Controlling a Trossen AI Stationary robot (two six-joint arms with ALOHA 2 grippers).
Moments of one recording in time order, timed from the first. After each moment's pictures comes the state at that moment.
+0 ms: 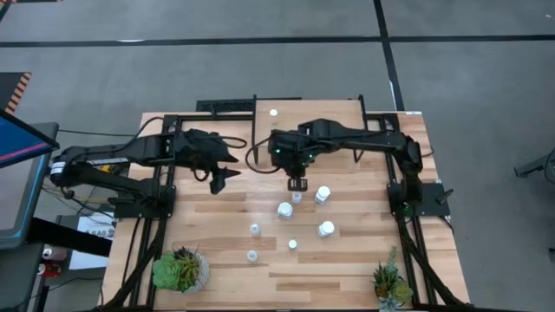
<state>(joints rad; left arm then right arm) 0.13 1.05 1.02 -0.62 0.02 -0.12 -0.06 1.97 2.09 -1.30 0.04 -0.07</state>
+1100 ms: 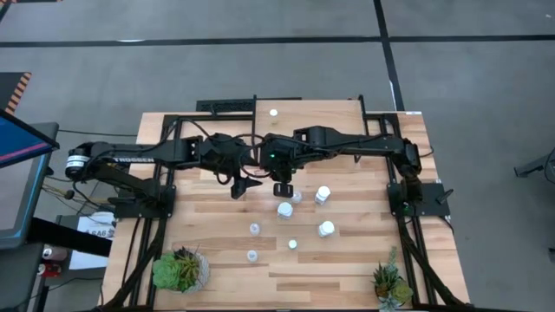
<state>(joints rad) 0.12 1.25 1.02 -0.38 0.10 -0.13 -0.03 1.98 2.07 -1.09 0.02 -0.03</state>
